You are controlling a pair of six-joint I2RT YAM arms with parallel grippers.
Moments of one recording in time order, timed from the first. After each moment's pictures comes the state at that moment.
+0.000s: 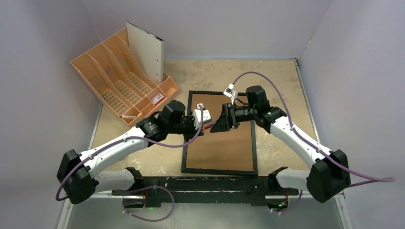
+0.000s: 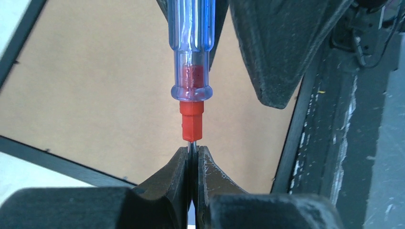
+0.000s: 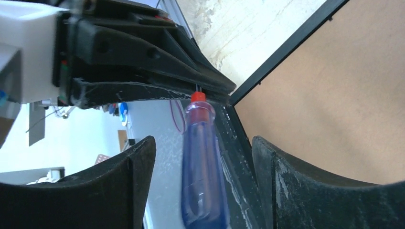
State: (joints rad) left arm -0.82 1.18 0.87 -0.29 0.40 0.21; right arm 0.47 1.24 0.90 -0.32 -0.97 0.47
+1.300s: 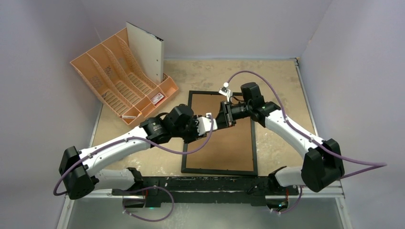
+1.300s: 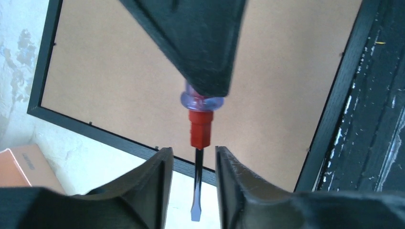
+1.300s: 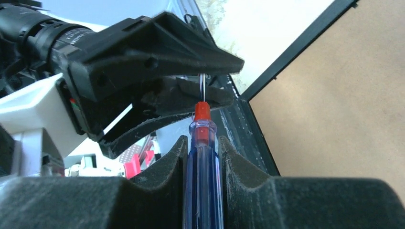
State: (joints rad) left arm -0.94 1.20 0.98 -0.51 0.14 0.42; right arm 0.48 1.35 0.98 -0.36 -1.06 0.51
